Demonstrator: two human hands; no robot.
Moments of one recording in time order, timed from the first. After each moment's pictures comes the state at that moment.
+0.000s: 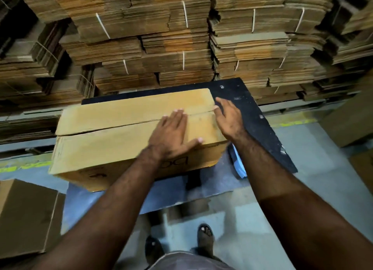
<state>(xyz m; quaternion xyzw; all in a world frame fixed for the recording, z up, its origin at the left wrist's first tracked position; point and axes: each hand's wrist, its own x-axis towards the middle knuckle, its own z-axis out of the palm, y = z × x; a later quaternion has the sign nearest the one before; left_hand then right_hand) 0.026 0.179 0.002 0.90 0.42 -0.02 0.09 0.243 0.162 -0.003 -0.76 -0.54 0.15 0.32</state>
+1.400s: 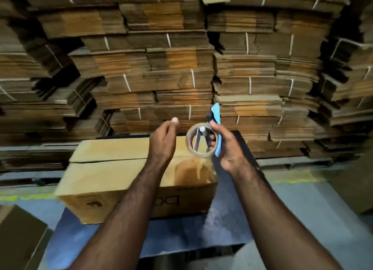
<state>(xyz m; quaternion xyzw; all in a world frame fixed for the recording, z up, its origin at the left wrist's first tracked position) 0.079 0.171 0.103 0.59 0.50 0.49 0.40 0.259 0.151 0.094 -0.41 -0.27 0.61 0.62</state>
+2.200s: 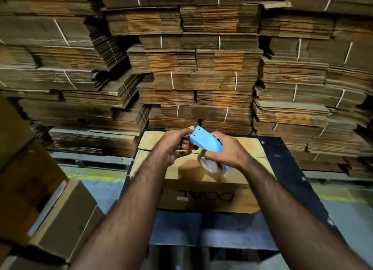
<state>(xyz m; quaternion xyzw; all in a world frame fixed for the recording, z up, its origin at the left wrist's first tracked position) -0.111 0.192 0.110 0.40 0.53 0.38 0.64 0.082 0.166 0.099 -0.63 -0.69 0.25 0.24</state>
